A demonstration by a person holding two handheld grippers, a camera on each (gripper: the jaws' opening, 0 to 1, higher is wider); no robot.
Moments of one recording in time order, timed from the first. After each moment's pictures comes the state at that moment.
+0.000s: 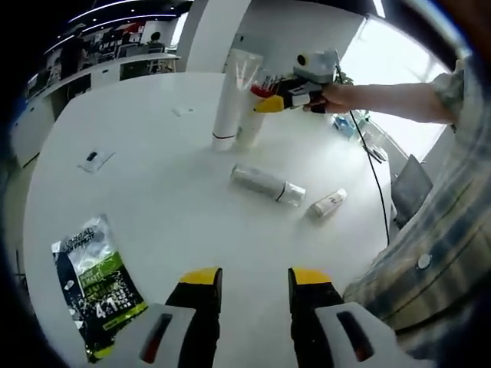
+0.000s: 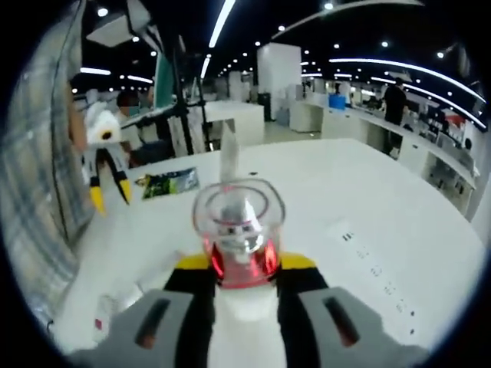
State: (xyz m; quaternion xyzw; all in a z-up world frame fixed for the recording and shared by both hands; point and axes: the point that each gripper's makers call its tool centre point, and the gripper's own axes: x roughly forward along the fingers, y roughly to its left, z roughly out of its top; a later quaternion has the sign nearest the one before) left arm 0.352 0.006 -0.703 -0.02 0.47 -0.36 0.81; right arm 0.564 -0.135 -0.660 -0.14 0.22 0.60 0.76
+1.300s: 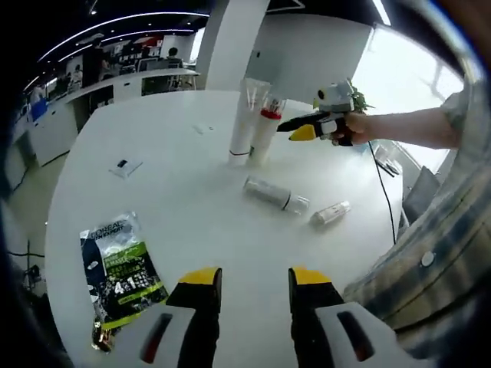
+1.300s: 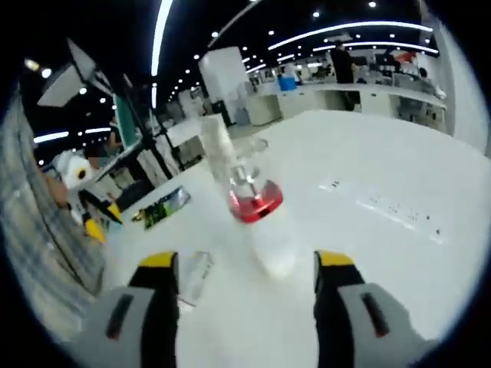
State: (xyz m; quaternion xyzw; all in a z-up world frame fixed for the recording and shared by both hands) left arm 0.330 0.021 -0.673 -0.02 0.42 -0.31 0.85; right arm 0.518 -0.177 -0.665 0.02 0.32 0.48 0.82
